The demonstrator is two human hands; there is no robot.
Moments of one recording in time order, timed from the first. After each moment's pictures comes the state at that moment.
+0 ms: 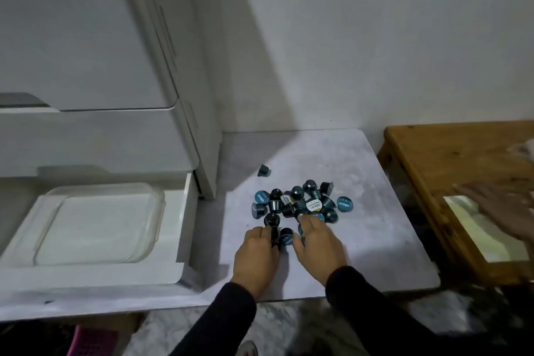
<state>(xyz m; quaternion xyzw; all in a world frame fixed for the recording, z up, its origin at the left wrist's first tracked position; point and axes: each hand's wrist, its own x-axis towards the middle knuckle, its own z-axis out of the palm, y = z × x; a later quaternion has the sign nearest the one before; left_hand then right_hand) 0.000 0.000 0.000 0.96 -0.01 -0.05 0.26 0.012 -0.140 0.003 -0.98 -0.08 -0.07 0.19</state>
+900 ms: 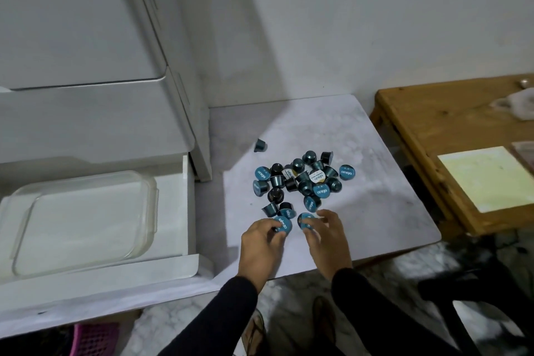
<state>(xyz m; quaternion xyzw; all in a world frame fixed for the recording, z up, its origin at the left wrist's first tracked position) -0.013 0.021 -0.025 0.88 0.04 -0.06 0.48 -0.025 -0.124 -0.041 -0.95 0.03 -0.09 0.29</state>
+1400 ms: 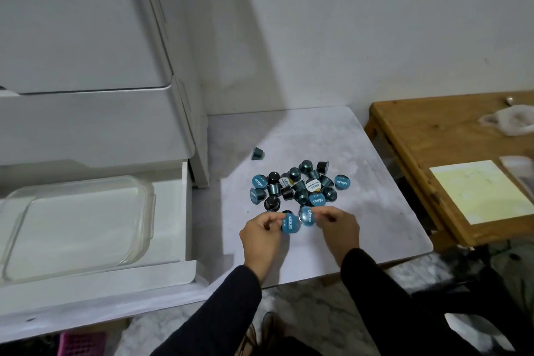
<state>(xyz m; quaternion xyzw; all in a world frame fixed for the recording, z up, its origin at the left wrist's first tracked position) 0.004 0.007 0.007 0.78 0.15 -0.05 0.61 0.007 -0.138 0.007 -0.84 0.24 -0.03 0.49</state>
